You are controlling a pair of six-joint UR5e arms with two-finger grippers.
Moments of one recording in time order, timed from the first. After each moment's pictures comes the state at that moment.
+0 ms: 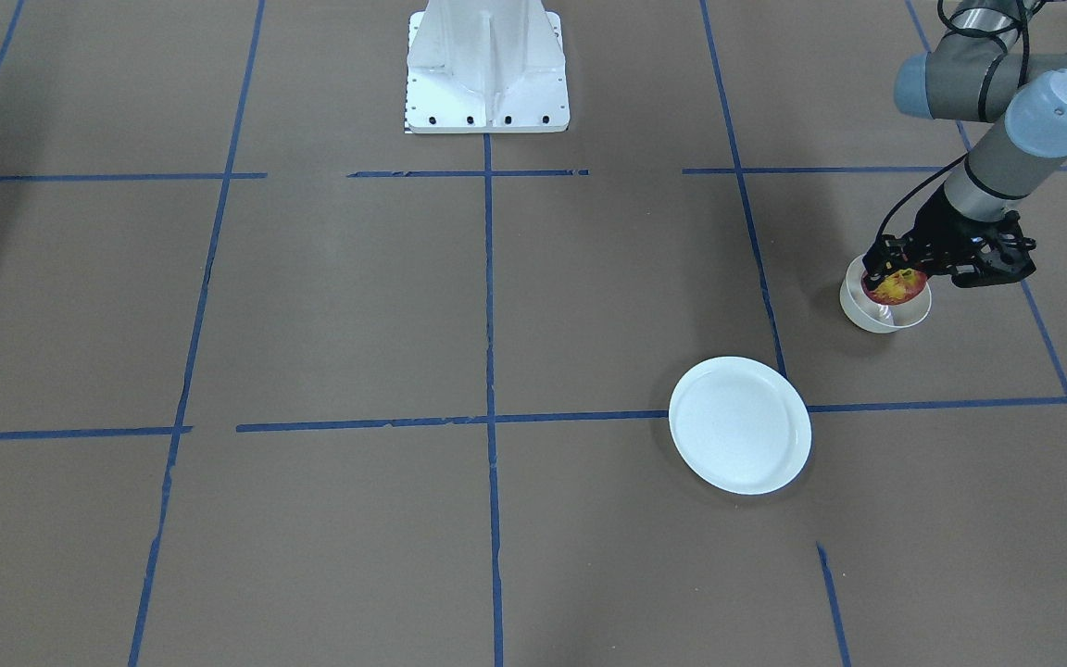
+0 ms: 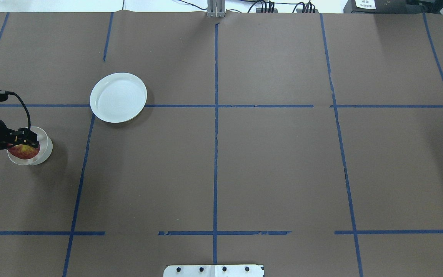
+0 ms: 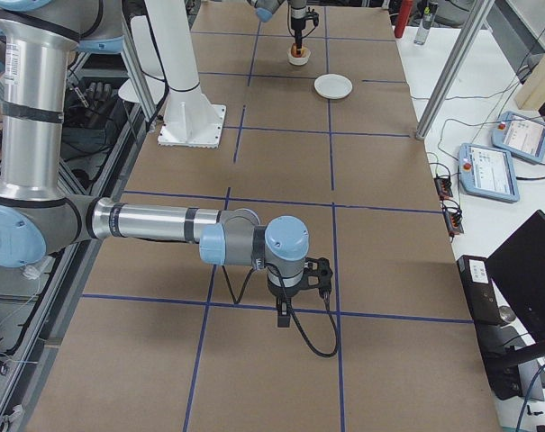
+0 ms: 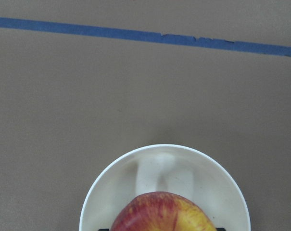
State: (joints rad) left arm -0.90 -1.52 -1.75 -2.07 -2.12 -0.97; right arm 1.59 -1.73 1.71 -1.55 2.30 -0.05
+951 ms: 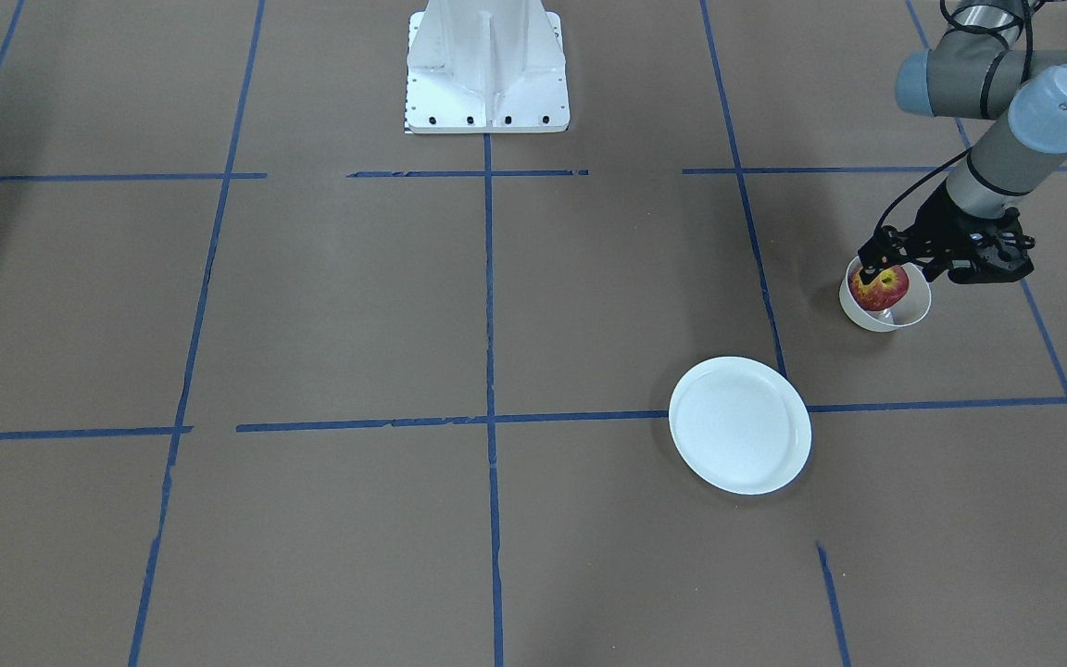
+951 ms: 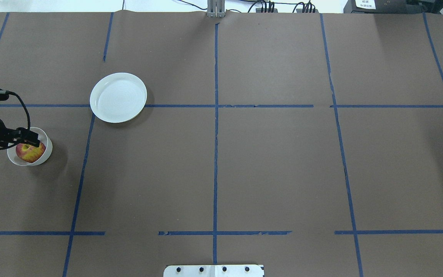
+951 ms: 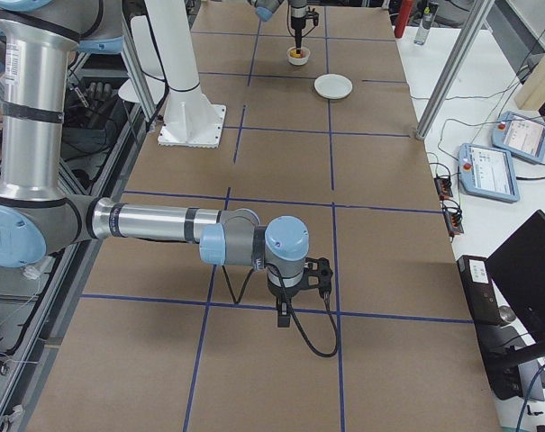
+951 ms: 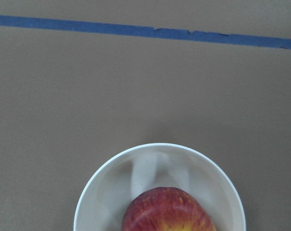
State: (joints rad) left arm -0.93 -1.52 -1.76 -2.06 -2.13 -0.84; right arm 1.59 -1.73 1.71 -1.55 2.30 -0.05
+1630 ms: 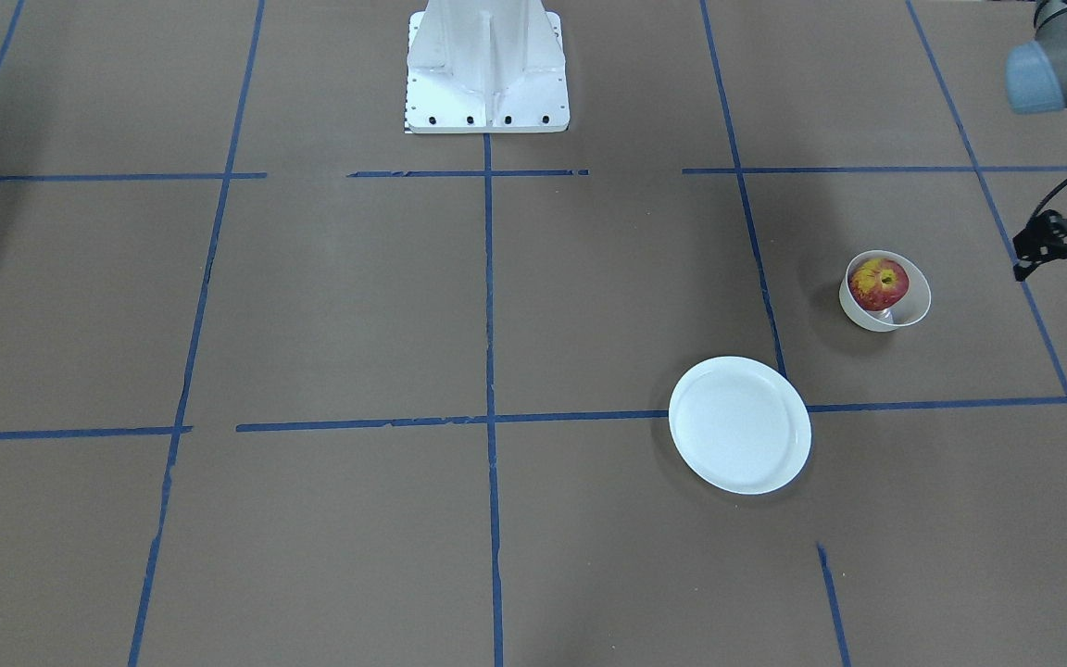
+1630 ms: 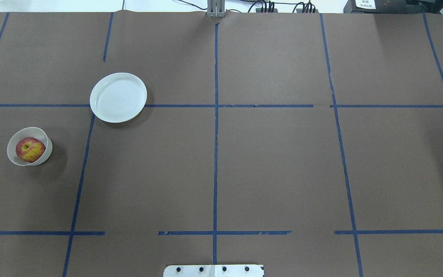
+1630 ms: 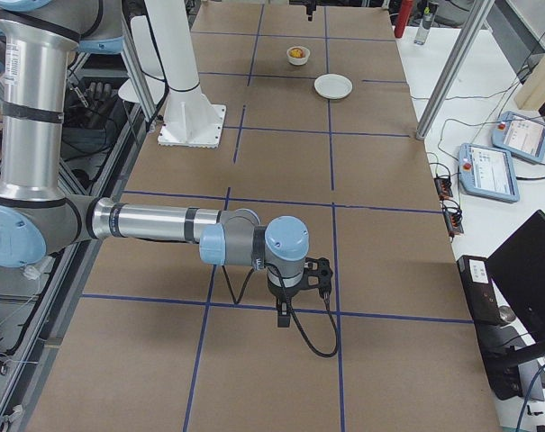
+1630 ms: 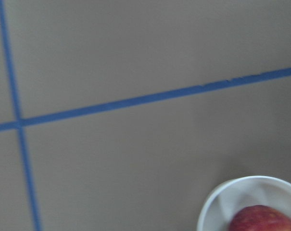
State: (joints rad) left arm -1.33 -1.55 -1.77 -1.69 -2.24 -0.15; right arm 1.59 -1.73 1.71 -1.55 2.30 -0.05
